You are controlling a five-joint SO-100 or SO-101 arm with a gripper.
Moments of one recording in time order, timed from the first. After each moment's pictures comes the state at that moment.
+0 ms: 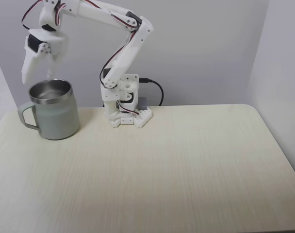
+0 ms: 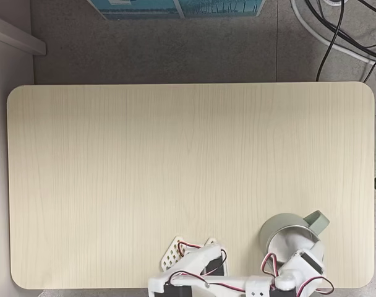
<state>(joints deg) 81.7 53.8 70.2 88.5 -41.7</state>
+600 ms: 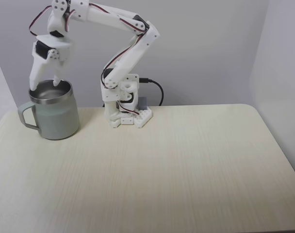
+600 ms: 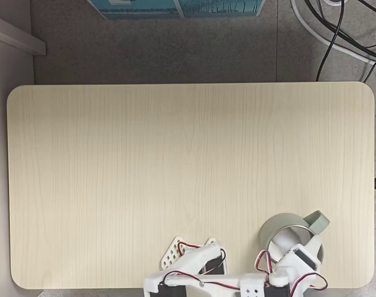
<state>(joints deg) 79.3 46.7 62.1 86.8 -43.1</state>
